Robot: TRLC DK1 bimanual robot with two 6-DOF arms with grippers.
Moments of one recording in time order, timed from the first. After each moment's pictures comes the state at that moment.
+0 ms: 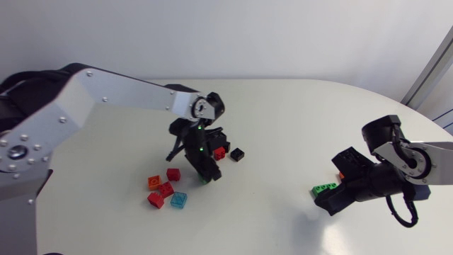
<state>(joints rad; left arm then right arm) -0.56 2.14 1.52 -0.91 0.11 0.37 0.03 1.31 0.61 -0.46 -0.18 -0.41</state>
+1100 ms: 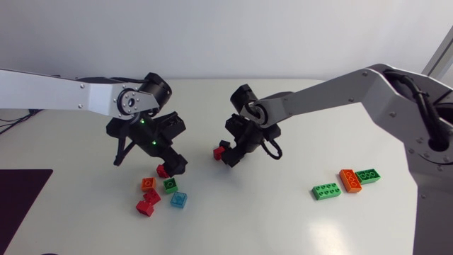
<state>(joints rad) -0.38 1.76 1.17 -0.68 0.11 0.46 0.52 2.13 1.46 -0.45 -0.08 -0.22</state>
